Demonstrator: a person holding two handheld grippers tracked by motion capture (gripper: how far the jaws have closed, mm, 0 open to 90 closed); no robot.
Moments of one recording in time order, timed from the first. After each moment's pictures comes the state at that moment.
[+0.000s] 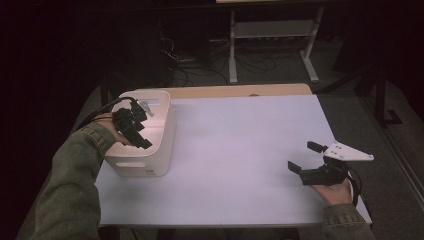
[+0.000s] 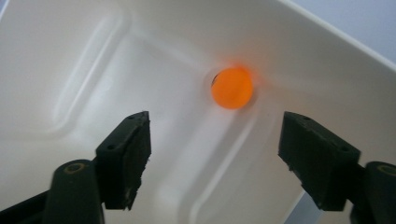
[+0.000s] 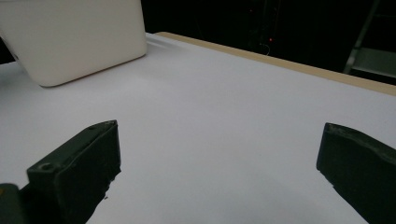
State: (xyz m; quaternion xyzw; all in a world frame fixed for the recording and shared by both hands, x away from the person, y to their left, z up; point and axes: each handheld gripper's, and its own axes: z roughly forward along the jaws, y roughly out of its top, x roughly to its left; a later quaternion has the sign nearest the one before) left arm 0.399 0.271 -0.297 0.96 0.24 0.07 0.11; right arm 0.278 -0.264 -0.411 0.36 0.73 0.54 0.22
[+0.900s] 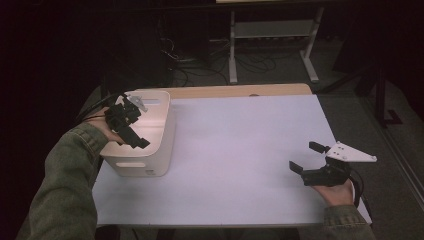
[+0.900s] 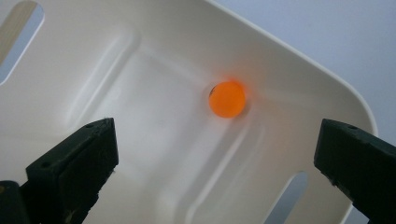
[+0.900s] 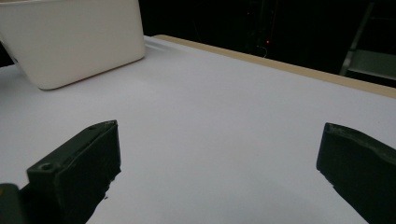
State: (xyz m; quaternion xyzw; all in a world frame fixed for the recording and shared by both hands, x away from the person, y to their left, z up) left arm 0.388 0.278 -0.278 0.95 0.25 0.09 0.15; right arm 0.275 -0.267 -0.409 0.36 0.73 0.54 0.22
